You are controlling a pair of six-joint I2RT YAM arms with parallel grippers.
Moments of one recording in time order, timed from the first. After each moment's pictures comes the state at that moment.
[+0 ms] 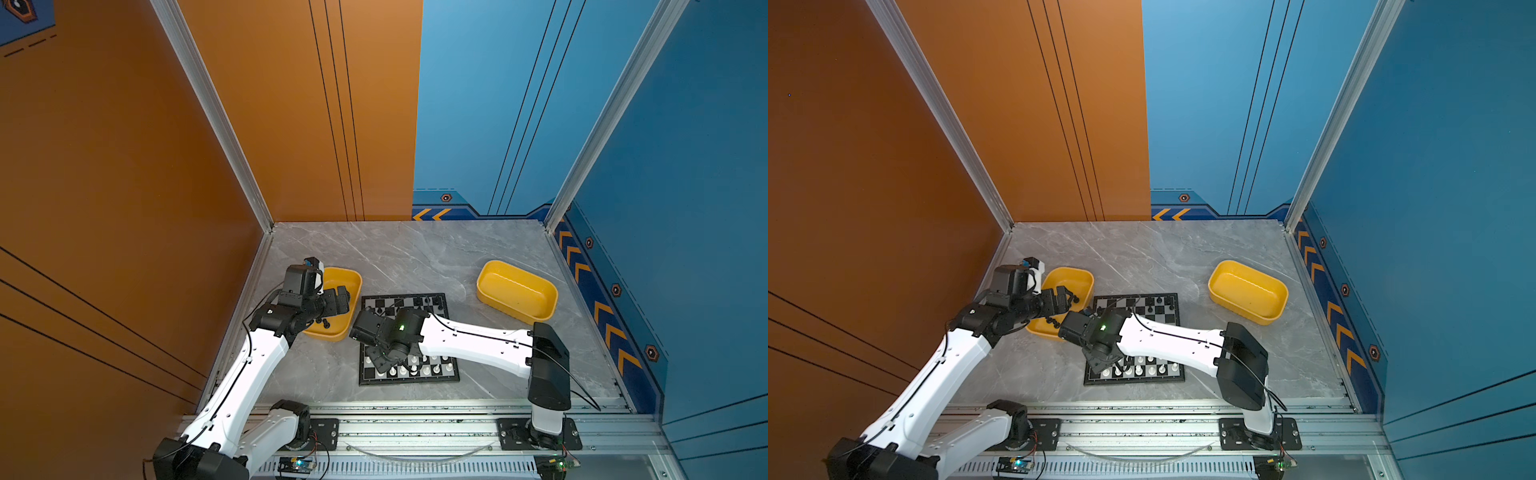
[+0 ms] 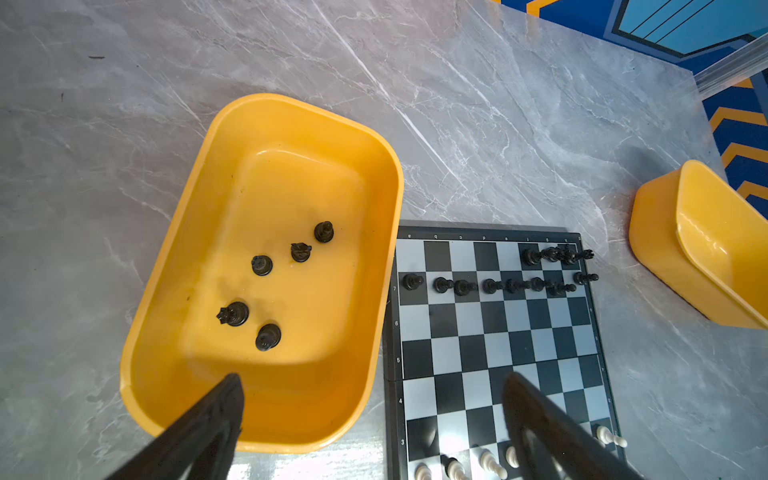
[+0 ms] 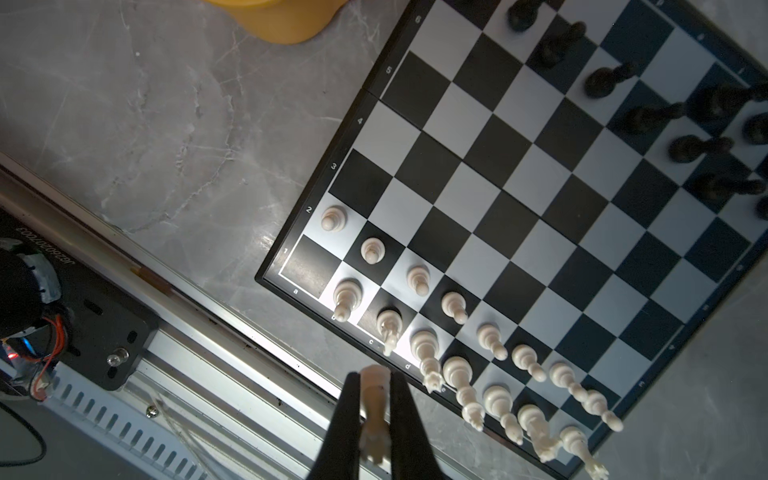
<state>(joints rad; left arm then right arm) -0.20 1.02 0.92 -0.70 0.07 -0.36 1.24 1.91 1.67 -1.06 0.14 0.59</state>
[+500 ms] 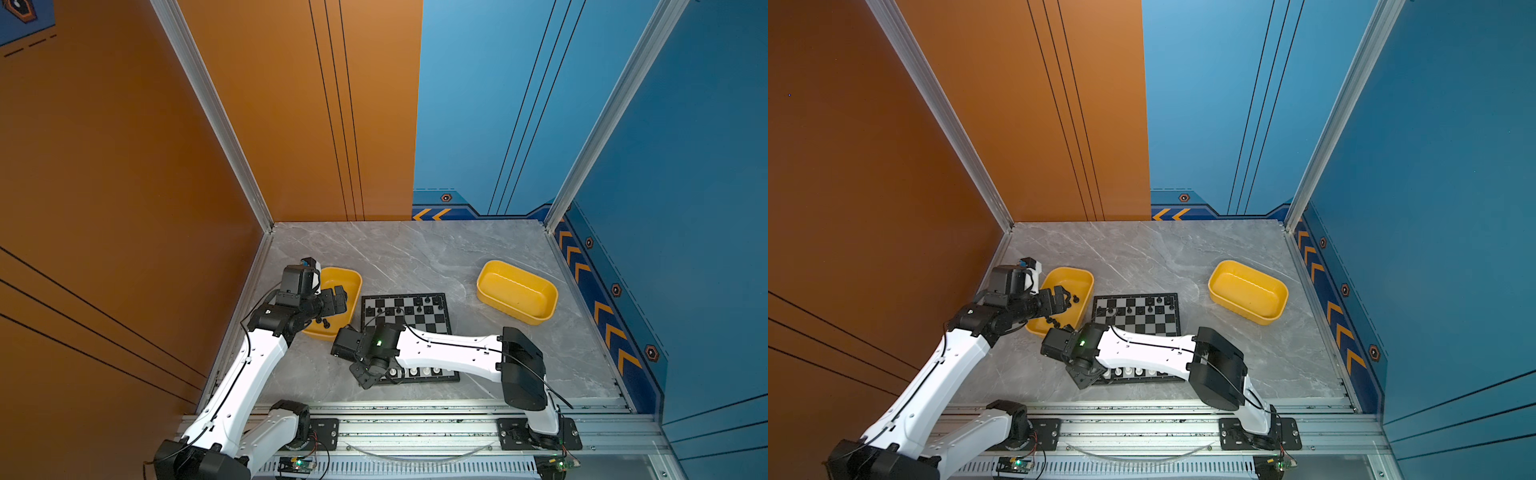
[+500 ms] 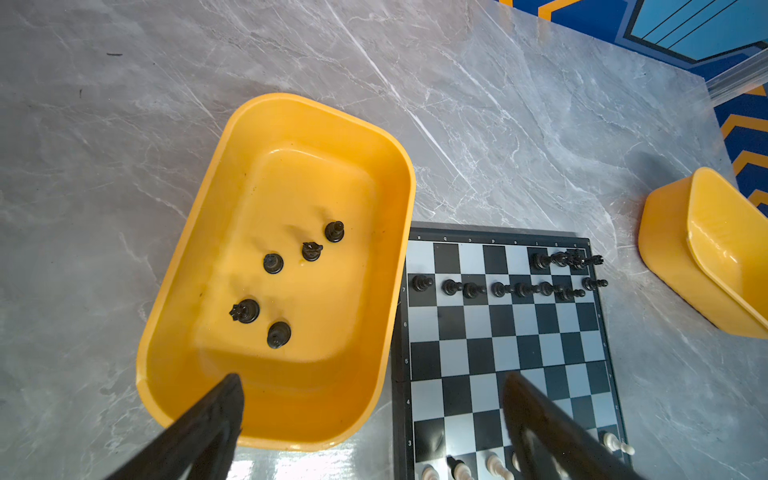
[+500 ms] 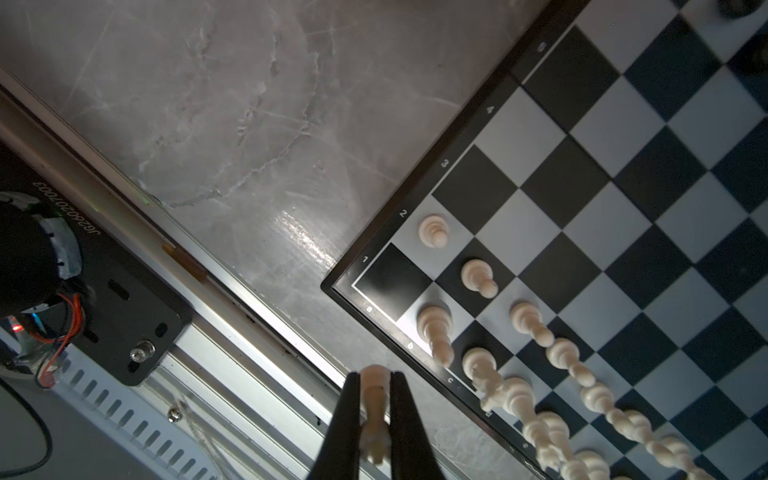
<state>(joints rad) -0.17 1.01 0.91 -0.71 0.07 -0.36 1.31 2.05 1.75 -1.01 0.08 0.55</state>
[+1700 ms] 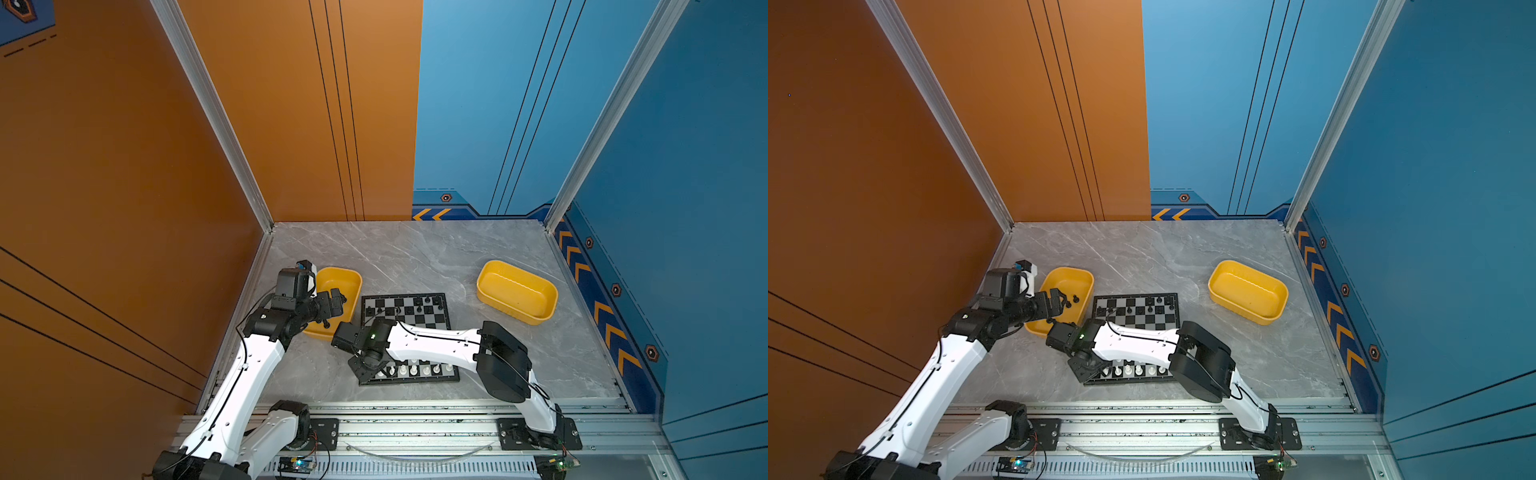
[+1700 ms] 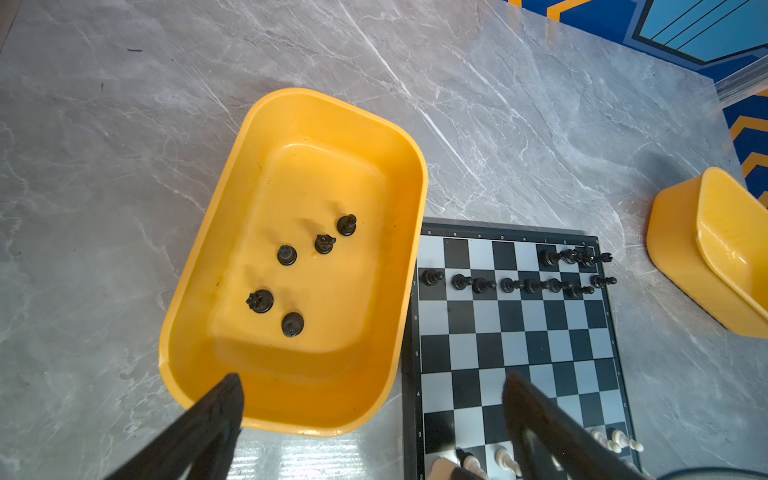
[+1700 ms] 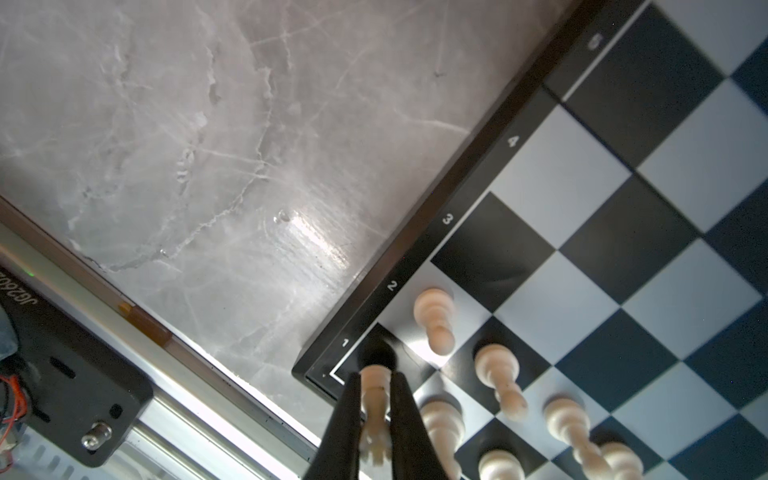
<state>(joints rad) -0.14 0.98 0.89 -0.73 0.08 -0.34 1.24 2.15 1.75 -0.93 0.02 0.55</state>
